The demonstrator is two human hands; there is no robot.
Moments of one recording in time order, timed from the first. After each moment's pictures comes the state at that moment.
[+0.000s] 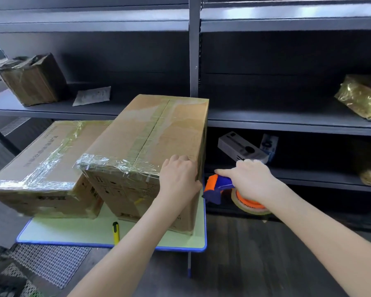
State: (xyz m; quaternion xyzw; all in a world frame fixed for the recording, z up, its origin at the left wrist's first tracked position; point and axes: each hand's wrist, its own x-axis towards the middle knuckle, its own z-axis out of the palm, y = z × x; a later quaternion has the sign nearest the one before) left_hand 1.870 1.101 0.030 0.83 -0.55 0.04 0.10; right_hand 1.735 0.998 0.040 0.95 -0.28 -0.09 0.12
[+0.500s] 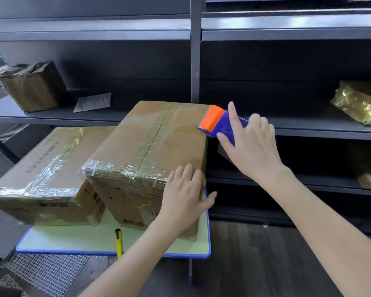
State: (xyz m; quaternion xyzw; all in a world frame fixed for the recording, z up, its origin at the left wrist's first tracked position) left_hand 1.866 1.134 0.019 0.76 -0.60 0.10 0.22; right_hand 1.765 1.004 0.091 0.88 -0.40 0.23 0.11
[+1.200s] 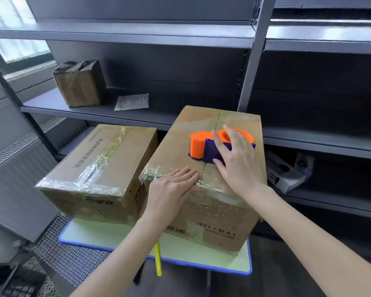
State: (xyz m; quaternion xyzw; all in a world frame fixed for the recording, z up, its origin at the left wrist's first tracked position) left_hand 2.011 1.197 0.007 0.70 -0.62 0.17 0.31; right_hand 1.893 1.056 0.051 0.94 -0.27 0.21 0.06
